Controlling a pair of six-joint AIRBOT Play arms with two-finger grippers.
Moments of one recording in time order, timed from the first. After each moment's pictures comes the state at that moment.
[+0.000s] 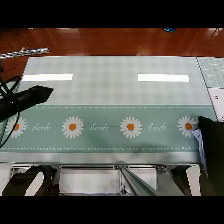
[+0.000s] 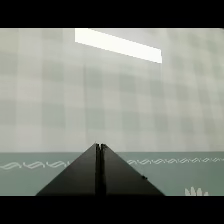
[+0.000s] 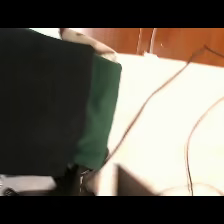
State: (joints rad) left arm 0.09 -0.68 0.69 0.85 -0.77 -1.29; right arm -1.11 -0.73 1.05 -2.00 1.75 1.73
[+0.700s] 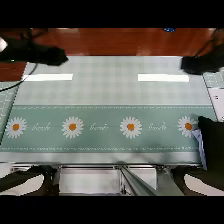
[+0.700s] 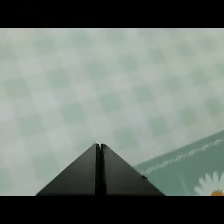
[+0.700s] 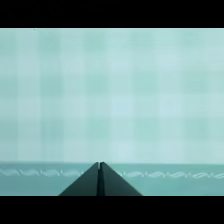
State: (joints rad) left arm -0.11 -1.31 1.43 1.13 -1.09 -1.35; right arm 0.06 -1.29 1.45 -1.57 1.26 1.68
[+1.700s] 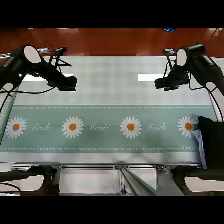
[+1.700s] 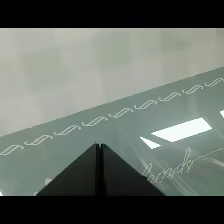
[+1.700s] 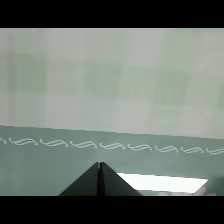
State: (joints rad) left arm -0.14 -1.49 1.38 1.23 -1.29 -1.44; right arm 0.22 -1.52 1.46 -1.71 1.38 1.73
